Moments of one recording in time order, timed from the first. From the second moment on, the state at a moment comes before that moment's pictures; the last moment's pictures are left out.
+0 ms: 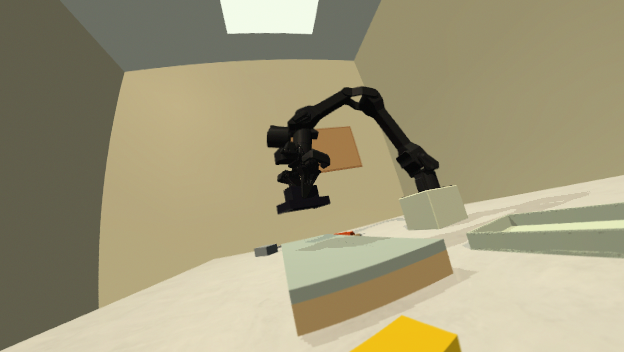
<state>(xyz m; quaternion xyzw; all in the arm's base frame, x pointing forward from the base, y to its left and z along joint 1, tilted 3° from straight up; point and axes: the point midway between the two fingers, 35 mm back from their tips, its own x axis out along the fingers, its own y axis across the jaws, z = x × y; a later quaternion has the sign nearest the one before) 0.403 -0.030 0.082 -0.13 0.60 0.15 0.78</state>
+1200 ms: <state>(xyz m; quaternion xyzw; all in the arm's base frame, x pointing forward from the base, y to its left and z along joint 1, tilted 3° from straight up) 0.318 0.203 0.067 -0.29 0.53 0.39 0.69</state>
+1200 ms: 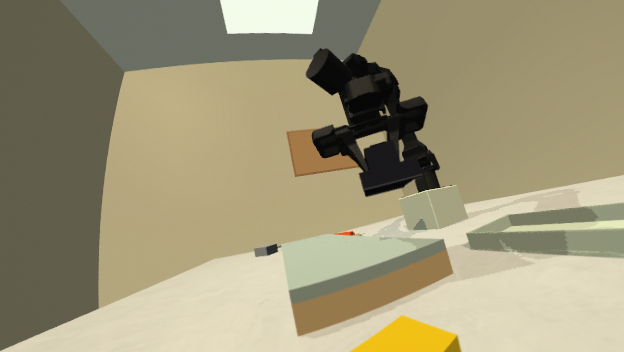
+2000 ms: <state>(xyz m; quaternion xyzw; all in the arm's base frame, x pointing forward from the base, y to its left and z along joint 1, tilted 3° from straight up) 0.194 0.300 0.056 -0.39 0.46 0.54 0.59</state>
